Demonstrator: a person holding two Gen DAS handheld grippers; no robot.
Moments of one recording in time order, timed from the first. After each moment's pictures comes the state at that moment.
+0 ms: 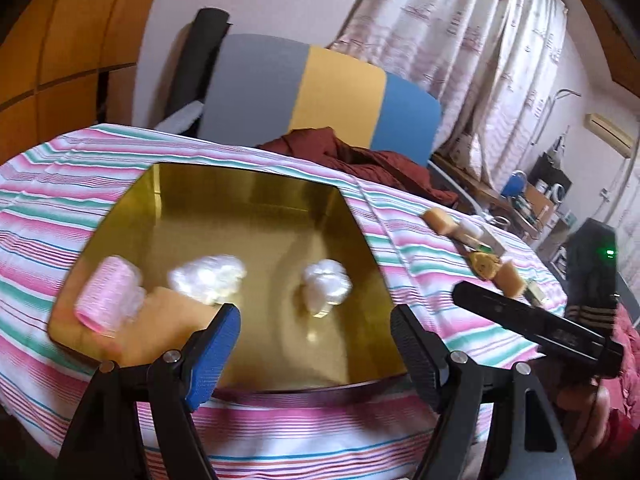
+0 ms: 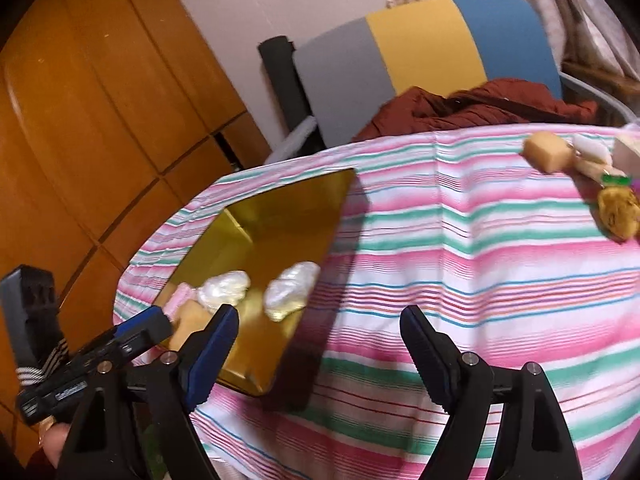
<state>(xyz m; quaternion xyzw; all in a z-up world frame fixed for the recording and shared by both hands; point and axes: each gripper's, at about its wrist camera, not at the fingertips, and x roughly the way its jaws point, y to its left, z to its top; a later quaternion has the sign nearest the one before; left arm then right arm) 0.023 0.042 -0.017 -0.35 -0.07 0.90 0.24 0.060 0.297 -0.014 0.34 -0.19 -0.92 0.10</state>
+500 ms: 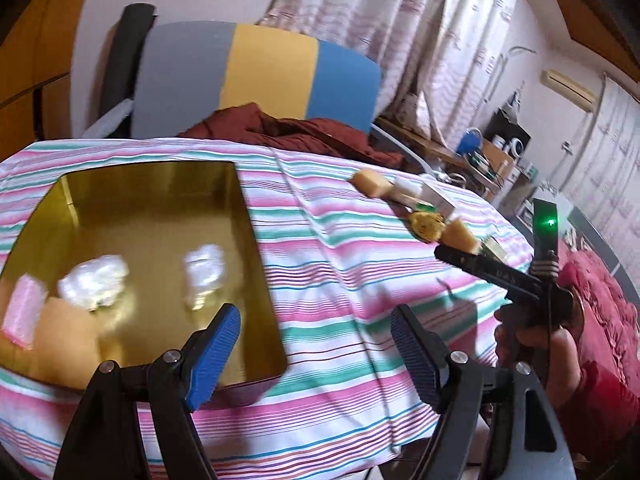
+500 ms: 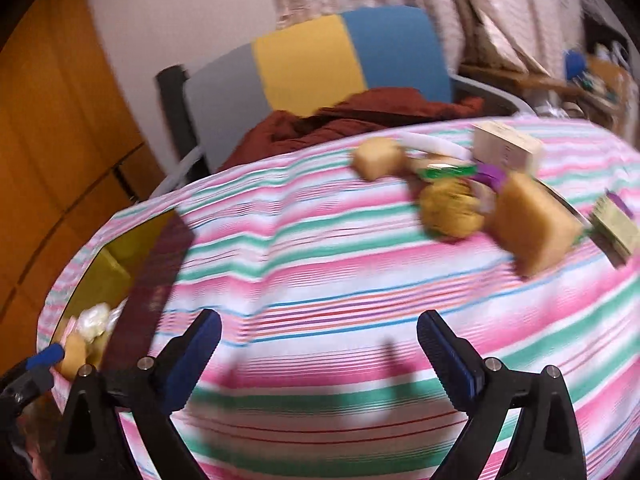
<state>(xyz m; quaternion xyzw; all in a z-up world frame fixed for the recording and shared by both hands) 0.042 0.131 -0.013 -0.37 -0.02 0.87 0.33 0.087 0.448 -0.036 0.33 -0.20 -0.92 -0.07</state>
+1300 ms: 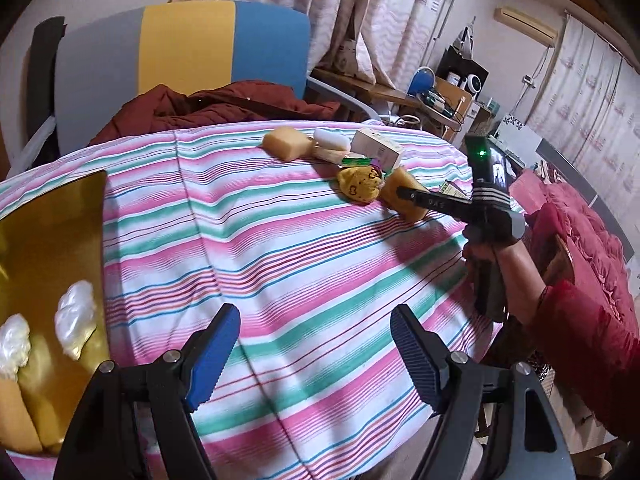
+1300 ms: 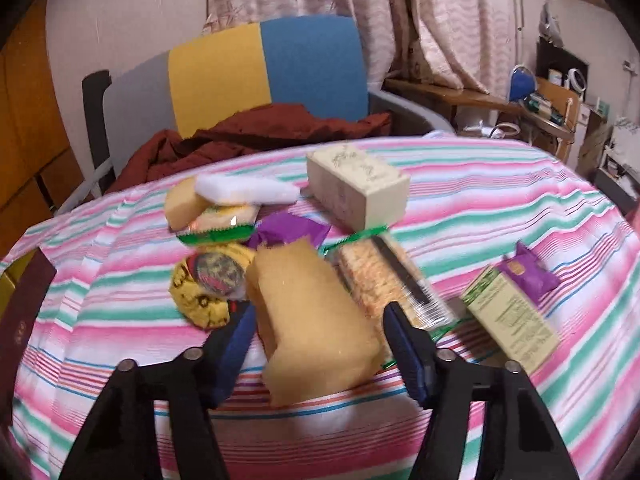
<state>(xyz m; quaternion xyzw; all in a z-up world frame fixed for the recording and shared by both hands) 0.045 0.244 -0.015 -0.41 0.07 0.81 0.41 0.061 0.593 -0.058 0.35 -0.13 -0.91 -0.18</state>
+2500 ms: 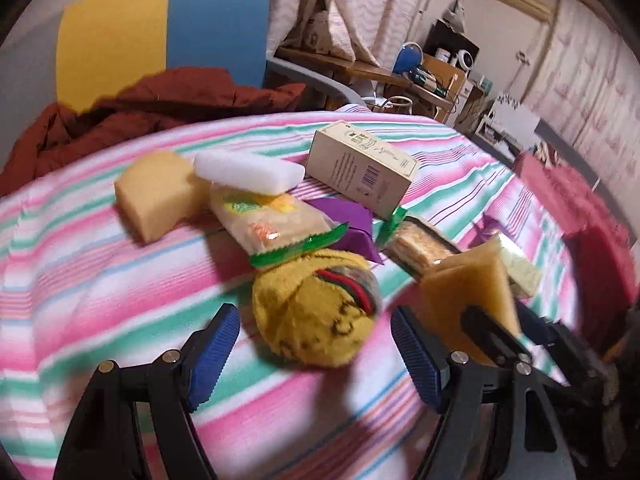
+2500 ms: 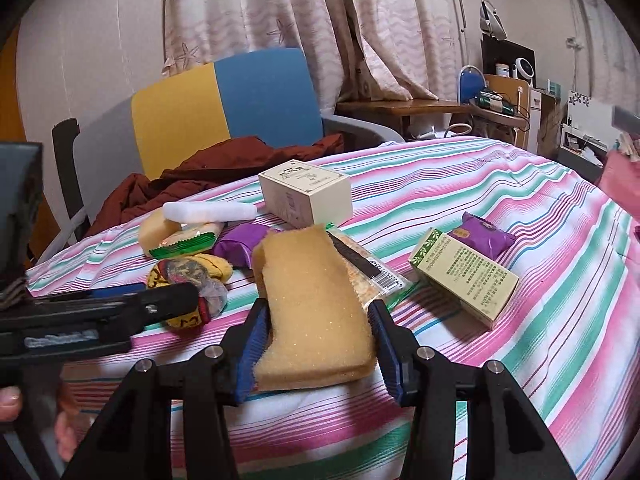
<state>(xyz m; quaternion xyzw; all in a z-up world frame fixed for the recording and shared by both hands) -0.056 0.478 -0.076 -0.40 0.11 0.80 0.43 0.096 0.589 -0.062 0.28 -0.15 -0.91 -0.26</state>
